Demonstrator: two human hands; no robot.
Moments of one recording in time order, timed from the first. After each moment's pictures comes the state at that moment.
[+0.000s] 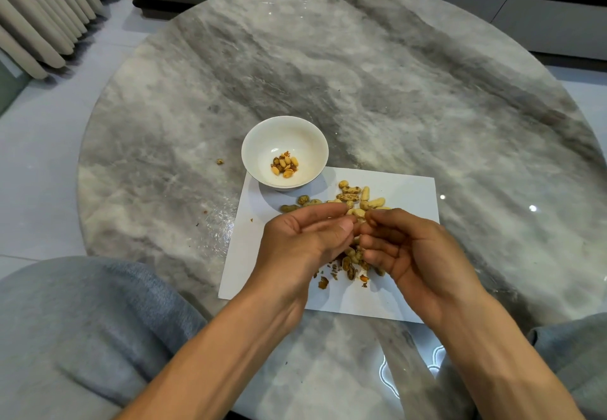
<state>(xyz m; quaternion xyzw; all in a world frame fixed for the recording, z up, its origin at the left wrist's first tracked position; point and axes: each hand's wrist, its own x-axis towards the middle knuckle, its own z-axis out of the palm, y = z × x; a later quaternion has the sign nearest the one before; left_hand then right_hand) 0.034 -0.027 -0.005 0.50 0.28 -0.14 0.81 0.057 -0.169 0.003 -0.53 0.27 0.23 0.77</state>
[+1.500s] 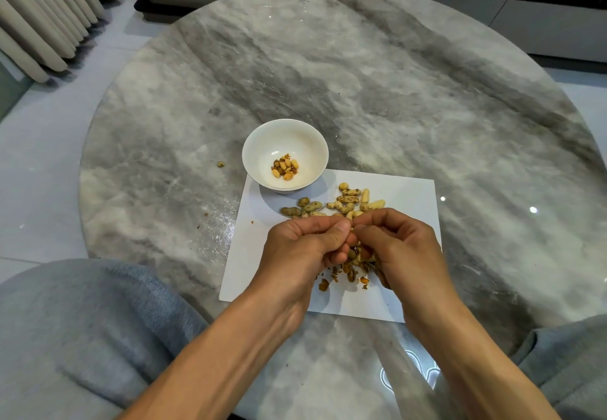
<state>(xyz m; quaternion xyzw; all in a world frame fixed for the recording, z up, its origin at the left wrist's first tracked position) 0.035 -0.028 -0.015 0.51 0.30 -0.15 0.79 0.046 -0.155 0.003 -0.73 0.18 0.17 0.64</state>
